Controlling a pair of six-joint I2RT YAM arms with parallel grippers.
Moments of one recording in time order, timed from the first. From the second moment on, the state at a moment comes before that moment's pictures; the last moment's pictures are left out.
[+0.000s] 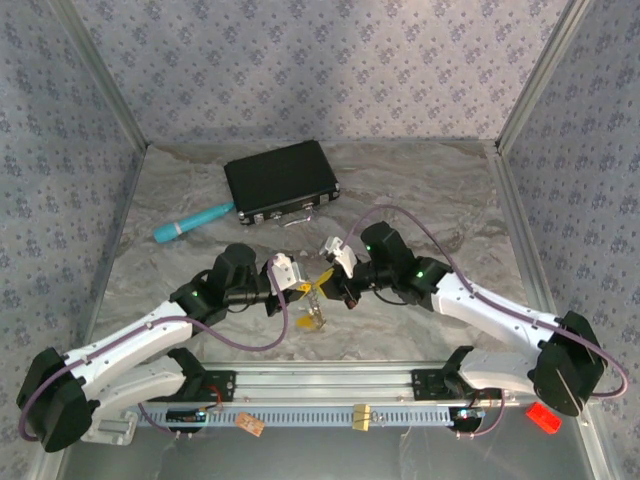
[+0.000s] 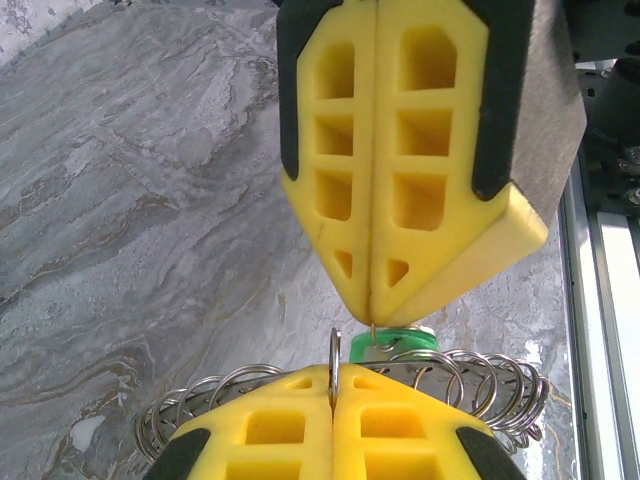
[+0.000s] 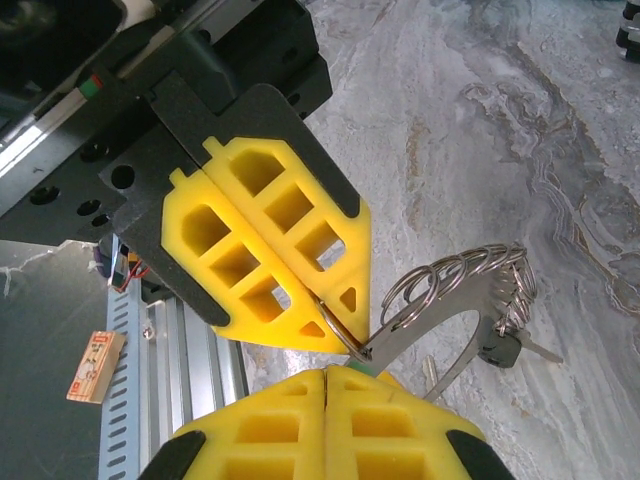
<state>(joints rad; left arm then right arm) -0.80 0.94 0.56 -0.11 0.42 0.30 0.81 1.18 0.81 -0.24 -0.58 0.01</state>
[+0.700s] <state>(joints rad) -0.80 0.94 0.56 -0.11 0.43 0.29 0.81 1.19 0.81 -0.22 -0.56 0.01</state>
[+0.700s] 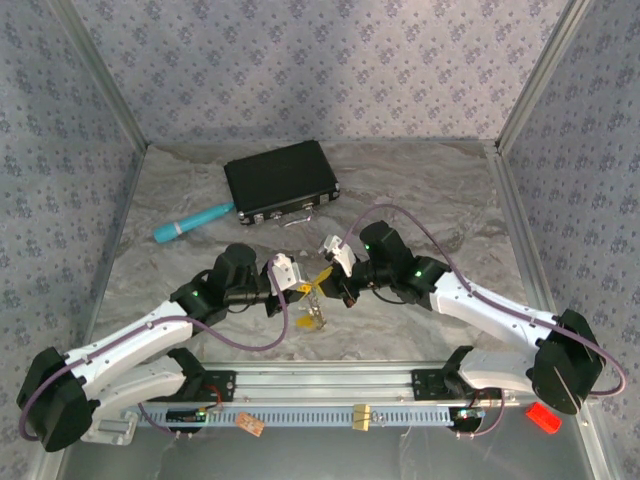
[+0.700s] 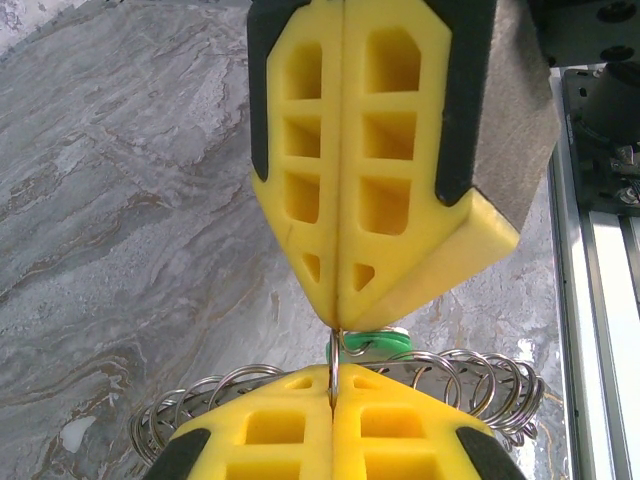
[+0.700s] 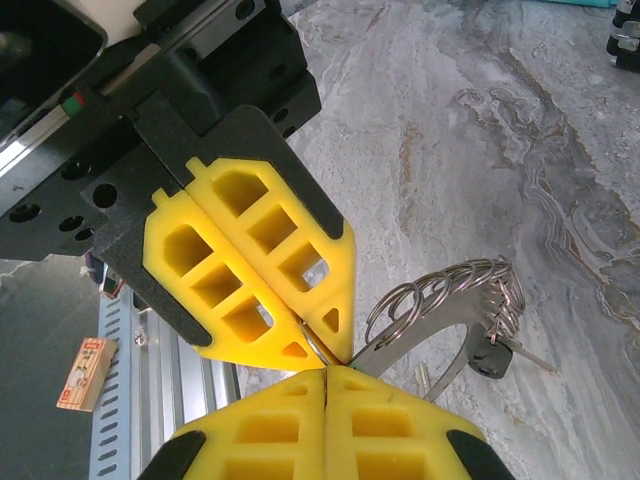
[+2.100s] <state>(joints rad) -0.79 0.94 0.51 -0.01 0.33 0.25 0.84 1.22 0.78 -0.11 -0.39 0.27</state>
